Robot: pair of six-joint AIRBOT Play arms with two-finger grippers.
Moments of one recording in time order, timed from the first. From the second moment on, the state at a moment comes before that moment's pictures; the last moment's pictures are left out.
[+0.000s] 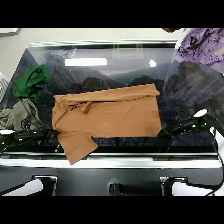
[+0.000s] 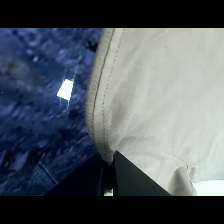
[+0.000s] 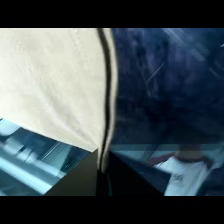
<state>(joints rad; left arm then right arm) 0.53 -1.31 0.52 0.68 -1.01 -1.10 -0.35 -1.49 0.86 -0.99 1.30 1.17</state>
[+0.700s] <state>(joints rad) 0.21 -1.32 1.23 0.77 -1.06 -1.32 -0.17 -1.35 1.42 -1.13 1.16 1.30</state>
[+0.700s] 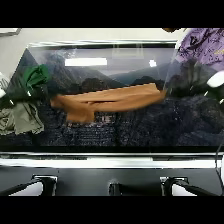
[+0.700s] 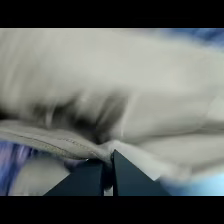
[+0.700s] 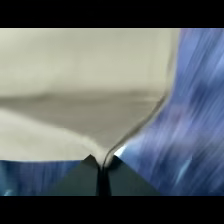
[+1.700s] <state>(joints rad) 0.12 -0.80 1.89 1.58 -1.34 -1.82 -0.14 -0.95 2.11 -1.41 1.31 1.56</state>
